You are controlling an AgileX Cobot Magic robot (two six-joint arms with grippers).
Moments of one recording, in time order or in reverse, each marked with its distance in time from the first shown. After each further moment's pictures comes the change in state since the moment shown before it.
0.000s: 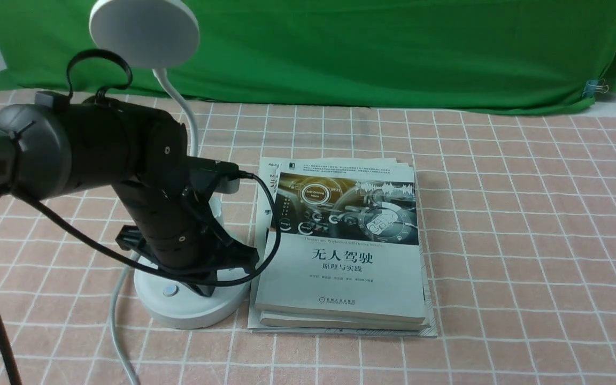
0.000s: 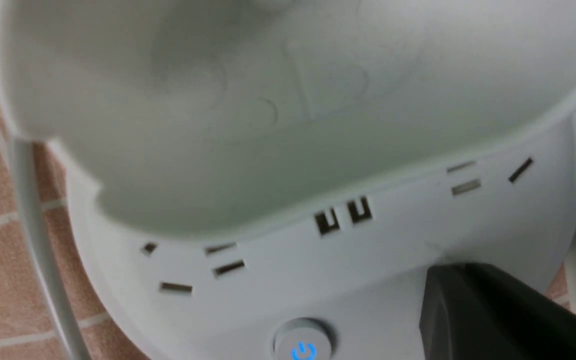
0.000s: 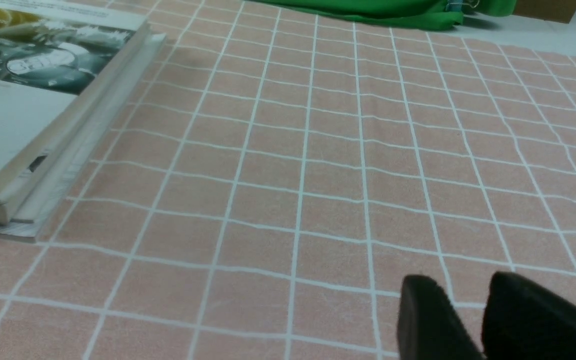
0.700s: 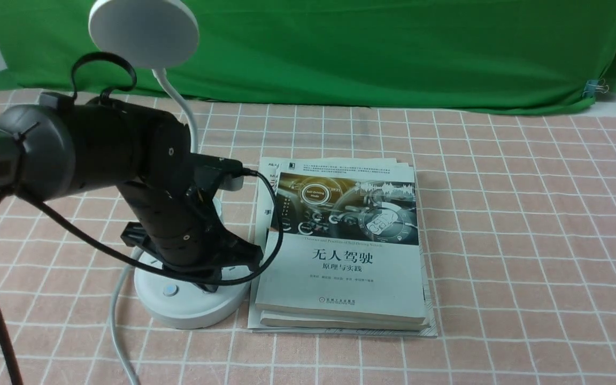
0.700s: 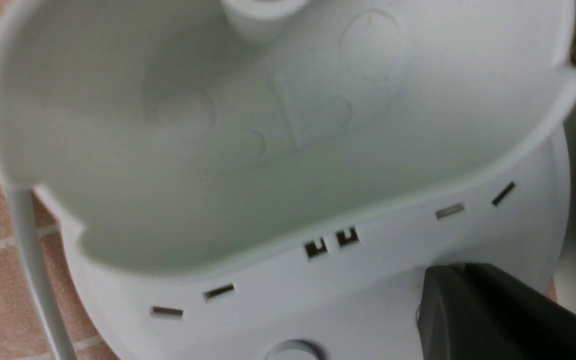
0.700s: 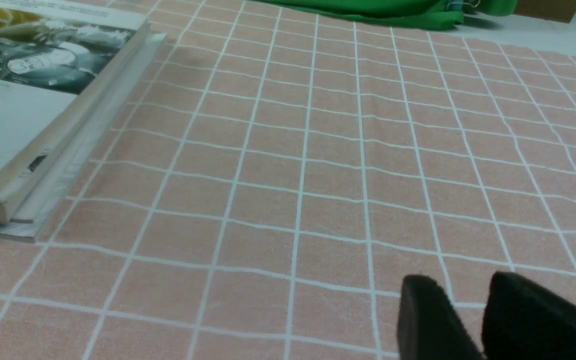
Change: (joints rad) right arm 0.000 0.000 0.000 0.000 0.000 0.000; left arm -0.011 0.007 -0.001 0.003 -0.027 0.000
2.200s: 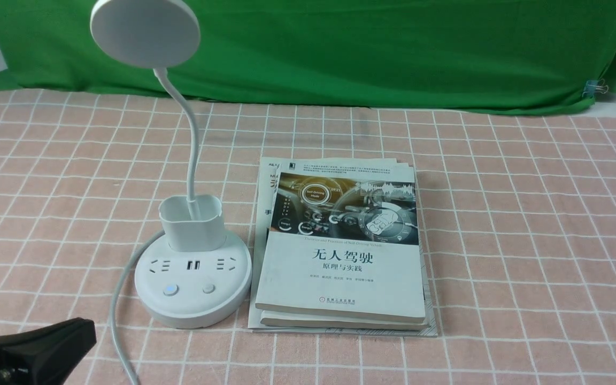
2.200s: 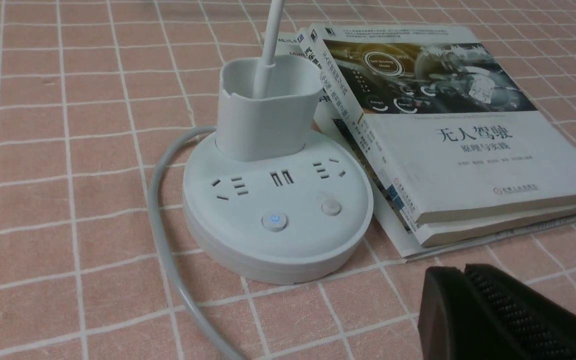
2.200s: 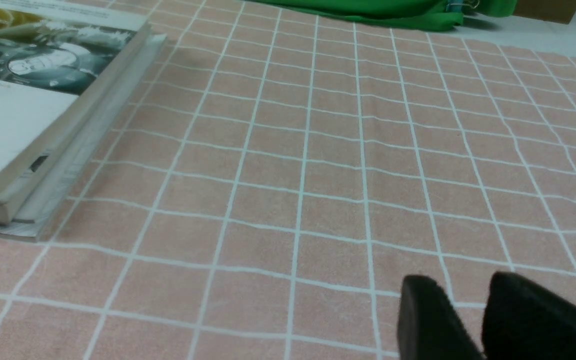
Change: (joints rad) right arm 0.000 0.000 0.000 0.000 0.000 0.000; left arm 0.000 -1.382 0.911 -0.029 -0.493 0.004
